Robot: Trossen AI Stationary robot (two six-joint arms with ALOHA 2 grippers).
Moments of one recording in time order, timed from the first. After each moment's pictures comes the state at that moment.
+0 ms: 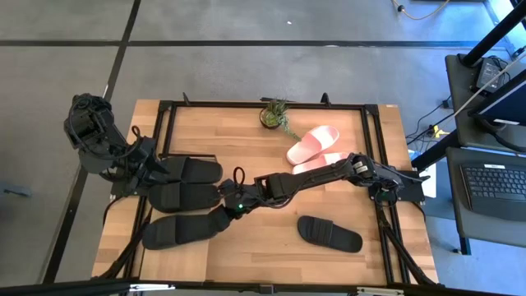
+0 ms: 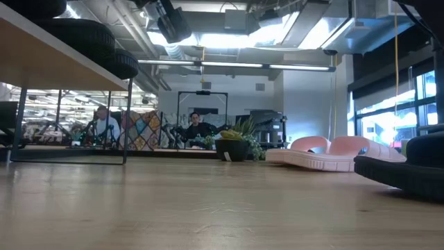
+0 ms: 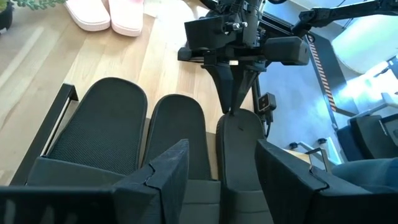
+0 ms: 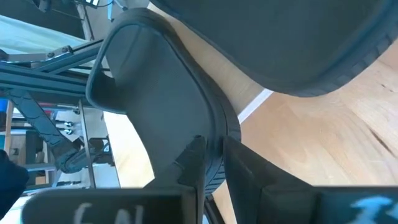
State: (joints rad) left arm -0.92 0.66 1.20 -1.25 -0.53 -0.93; right arm 0.25 2.29 2.12 -0.44 -0.06 1.12
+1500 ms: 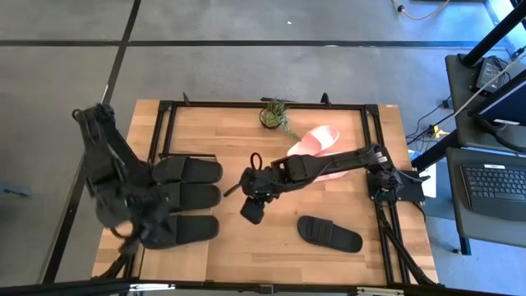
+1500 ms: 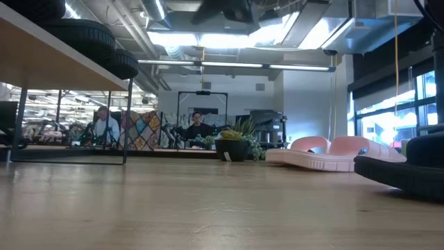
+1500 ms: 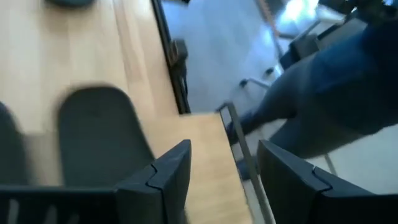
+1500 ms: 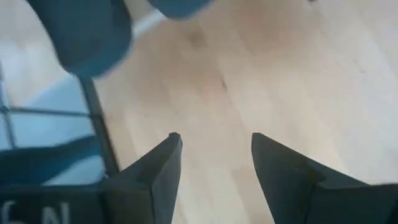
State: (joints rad) left arm -1.01 1.05 1.20 -0.83 -0.24 -0.82; right arm 0.22 2.10 2.12 -1.02 -0.02 0.69
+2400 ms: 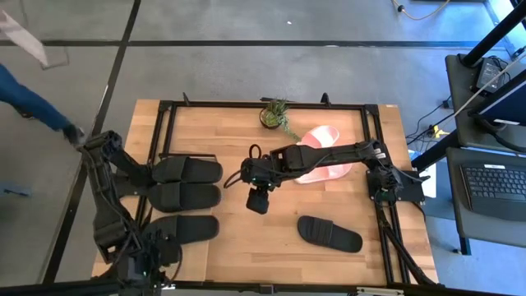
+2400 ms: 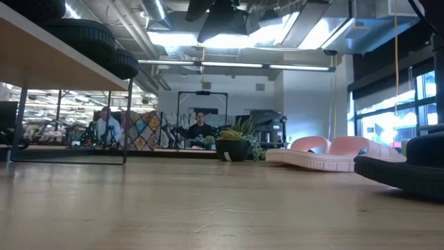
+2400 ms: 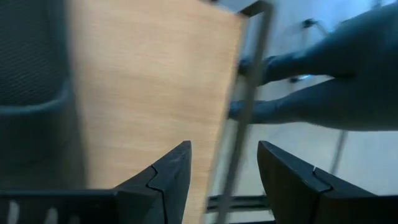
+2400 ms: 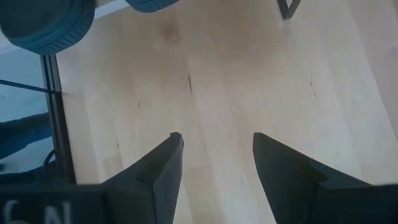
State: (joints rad) left arm -1.09 1.52 1.47 -1.06 -0.10 -1.36; right arm 0.15 2.10 2.12 -1.08 -0.02 0.43
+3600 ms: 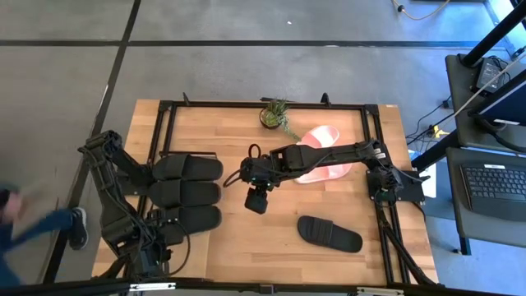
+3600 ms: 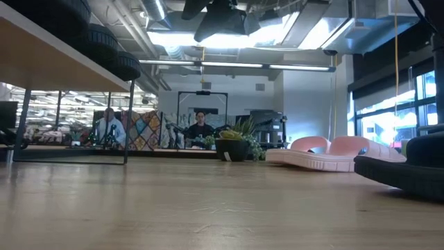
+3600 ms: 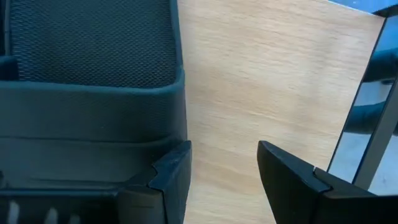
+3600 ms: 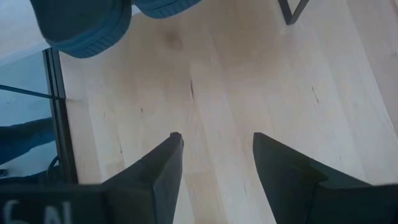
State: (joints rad) left arm -1.03 1.52 1.47 -1.35 -0.14 -1.31; right arm 0.15 2.10 2.12 -1.06 -0.02 0.44
